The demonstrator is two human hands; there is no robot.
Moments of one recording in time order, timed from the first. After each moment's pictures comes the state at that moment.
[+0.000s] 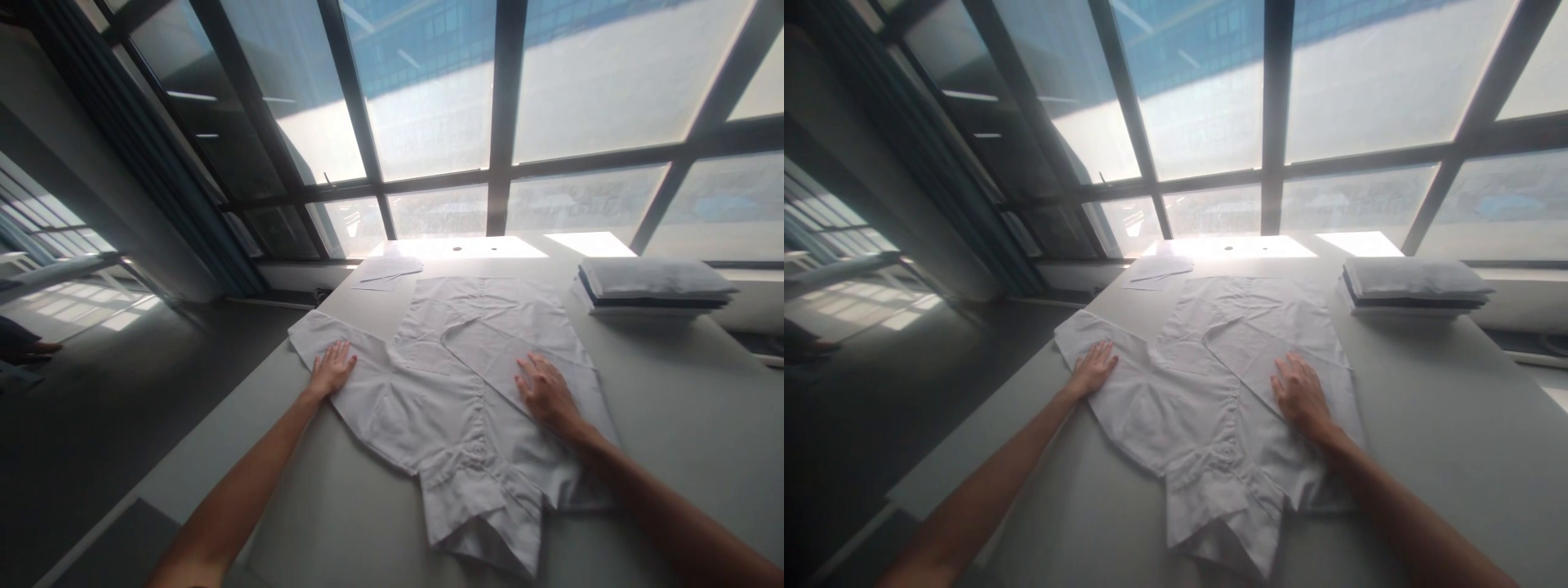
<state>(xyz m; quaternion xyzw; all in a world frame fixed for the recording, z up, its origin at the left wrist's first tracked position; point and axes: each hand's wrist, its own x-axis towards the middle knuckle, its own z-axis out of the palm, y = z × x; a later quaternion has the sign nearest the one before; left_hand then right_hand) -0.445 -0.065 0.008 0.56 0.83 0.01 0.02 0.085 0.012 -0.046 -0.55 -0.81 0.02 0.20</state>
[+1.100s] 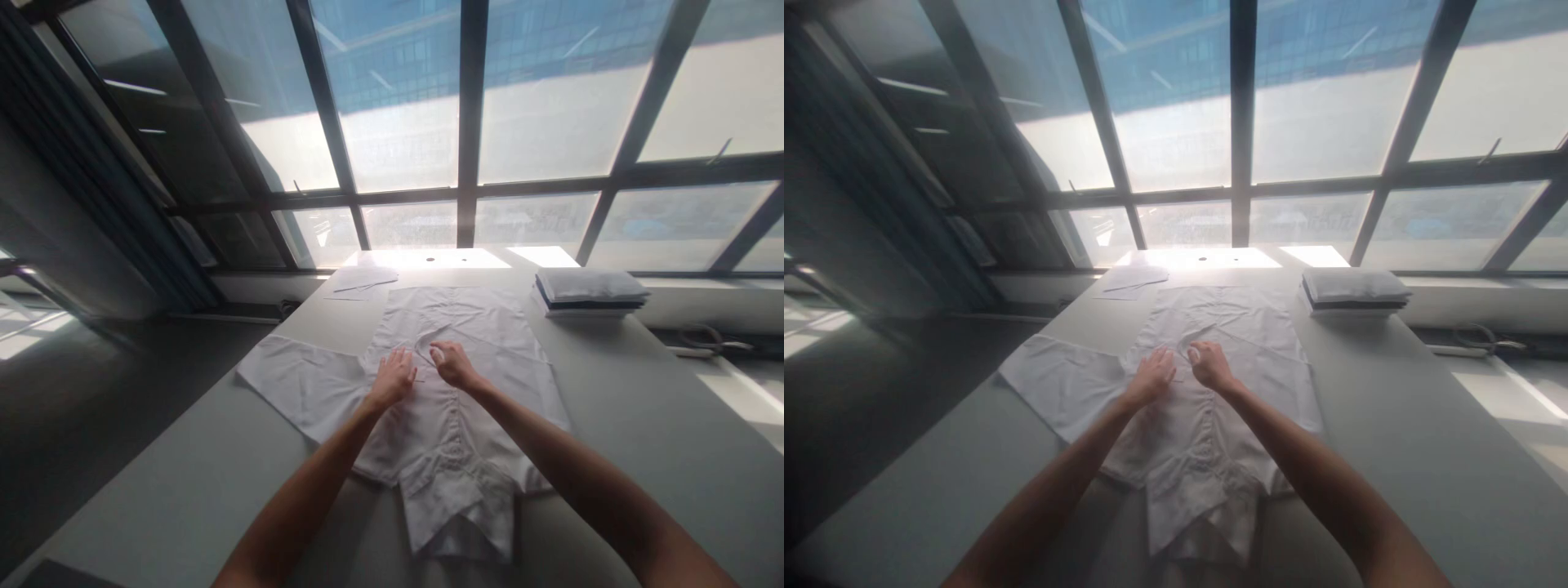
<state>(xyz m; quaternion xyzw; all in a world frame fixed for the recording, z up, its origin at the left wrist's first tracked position) -0.238 -0.018 0.002 0.73 0.68 0.07 0.01 -0.046 0.028 0.031 -0.49 -0.81 0.23 0.23</state>
